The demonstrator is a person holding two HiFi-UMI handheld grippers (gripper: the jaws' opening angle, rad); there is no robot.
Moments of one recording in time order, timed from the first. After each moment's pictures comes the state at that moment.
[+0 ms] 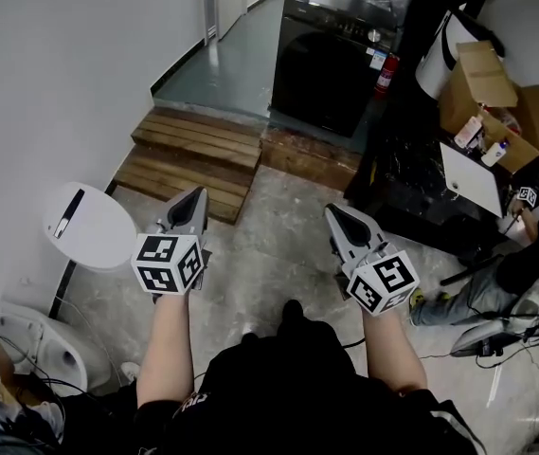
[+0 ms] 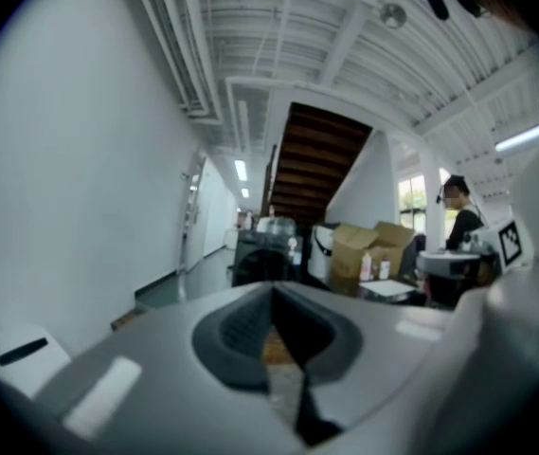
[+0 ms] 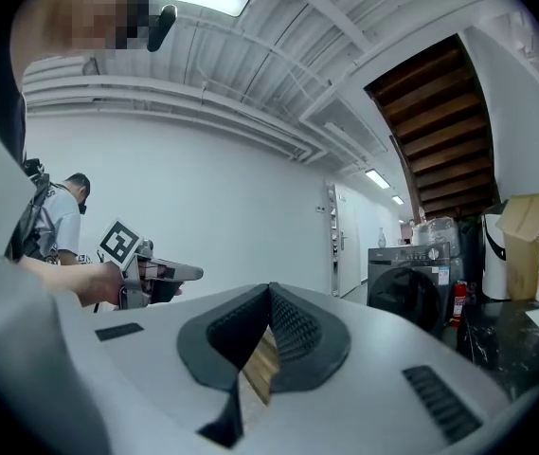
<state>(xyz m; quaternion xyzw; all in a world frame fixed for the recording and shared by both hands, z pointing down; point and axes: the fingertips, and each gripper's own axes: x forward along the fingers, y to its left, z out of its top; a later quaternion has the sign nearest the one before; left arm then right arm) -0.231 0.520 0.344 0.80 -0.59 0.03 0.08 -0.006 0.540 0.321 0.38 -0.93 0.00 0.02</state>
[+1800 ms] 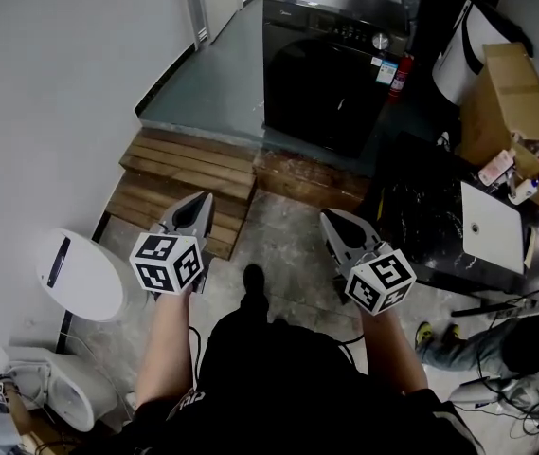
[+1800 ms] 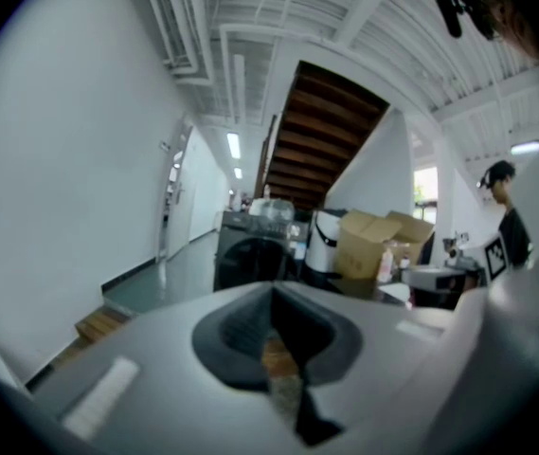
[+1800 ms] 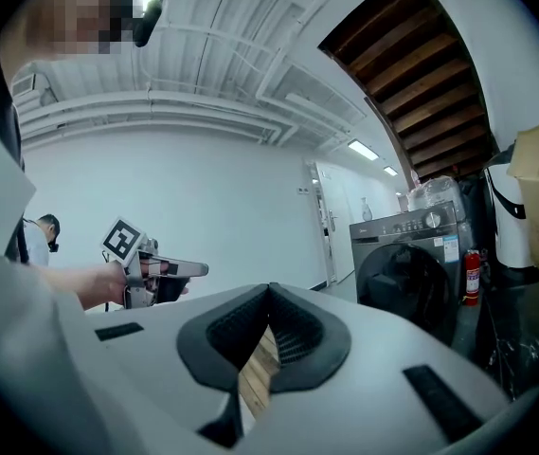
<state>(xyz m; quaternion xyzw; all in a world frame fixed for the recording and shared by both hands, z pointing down) -0.140 0.212 0.370 0.82 -0.56 0.06 0.13 0.070 0.230 0.367 0.36 -0.93 0.09 0.01</state>
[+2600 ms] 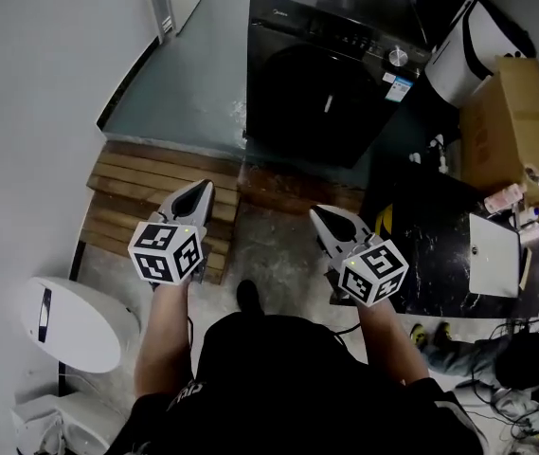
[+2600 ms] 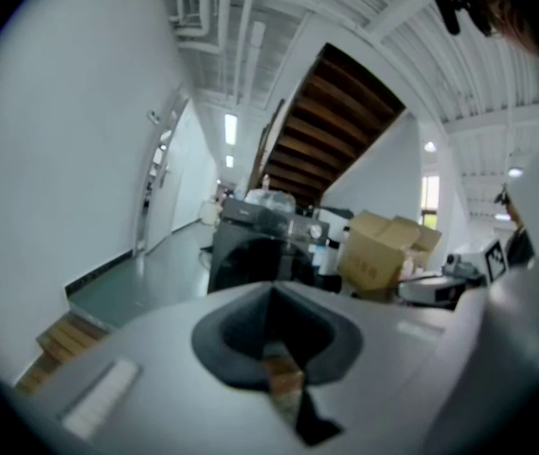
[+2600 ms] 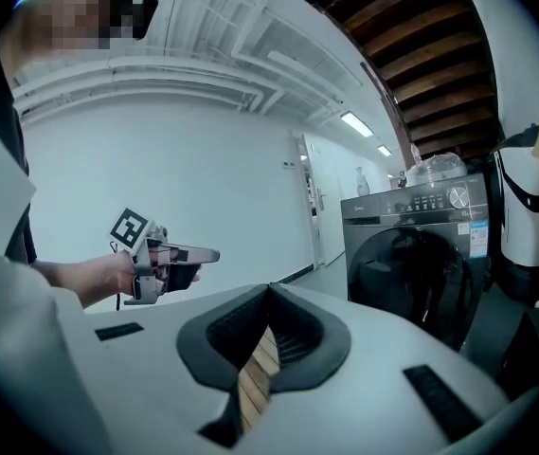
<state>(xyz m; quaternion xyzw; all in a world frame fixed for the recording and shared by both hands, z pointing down) -0.190 -0.041 0.407 0.85 -0.50 0.06 0.16 -0.003 0.004 0.409 0.38 -0.91 0.12 0.08</state>
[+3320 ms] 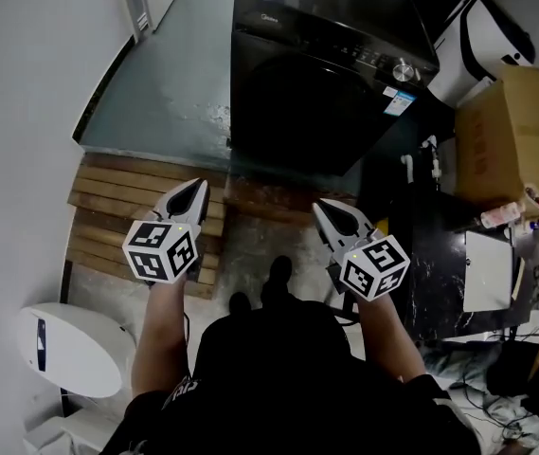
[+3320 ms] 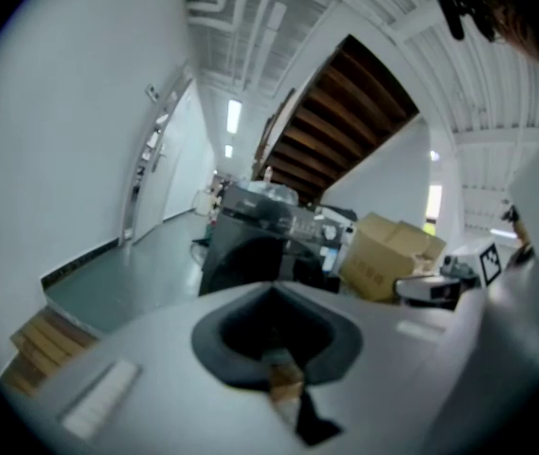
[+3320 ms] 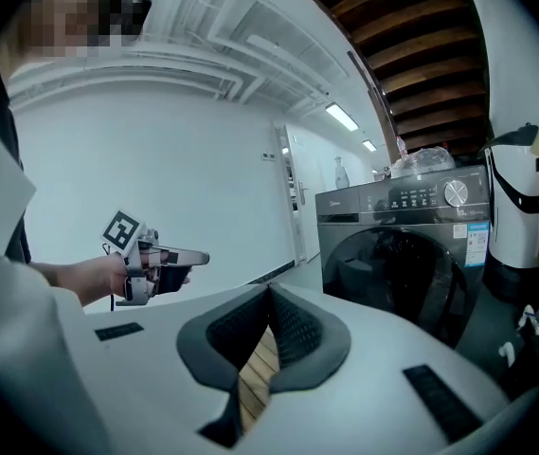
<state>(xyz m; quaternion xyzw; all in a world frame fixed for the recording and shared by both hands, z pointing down) -0.186 -0.168 0.432 0.86 -0.48 0.05 0.19 0.015 -0.120 0.423 0.42 -0.89 0.13 0.09</state>
